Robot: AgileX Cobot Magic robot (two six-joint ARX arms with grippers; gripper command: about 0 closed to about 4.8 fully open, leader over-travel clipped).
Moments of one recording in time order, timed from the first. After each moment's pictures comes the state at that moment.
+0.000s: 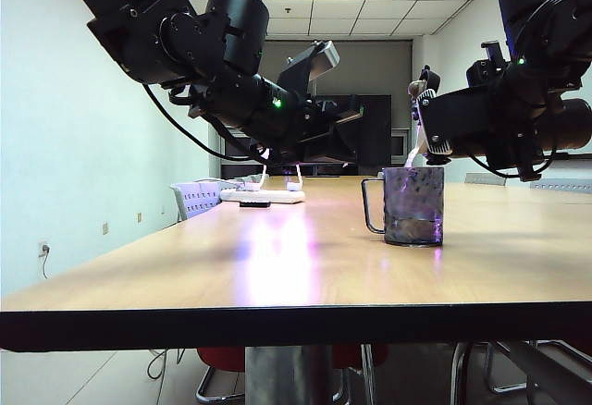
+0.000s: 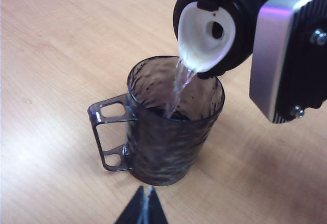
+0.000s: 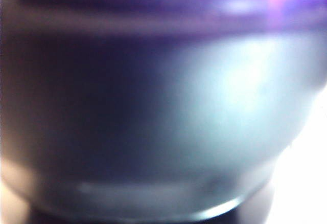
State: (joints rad) left arm -0.58 2.00 1.29 0.42 0.31 0.01; right arm 0.18 1.77 1.01 0.54 0.26 -1.63
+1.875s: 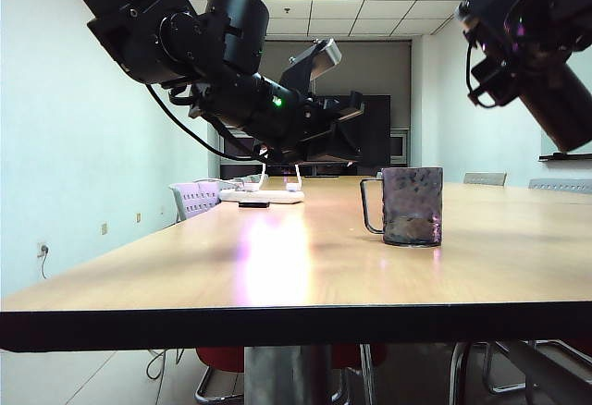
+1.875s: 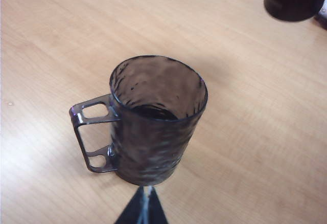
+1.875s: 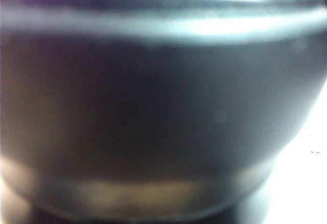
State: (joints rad) left arm -0.58 2.00 1.29 0.42 0.36 0.00; right arm 0.18 1.69 1.01 0.77 0.55 -0.62
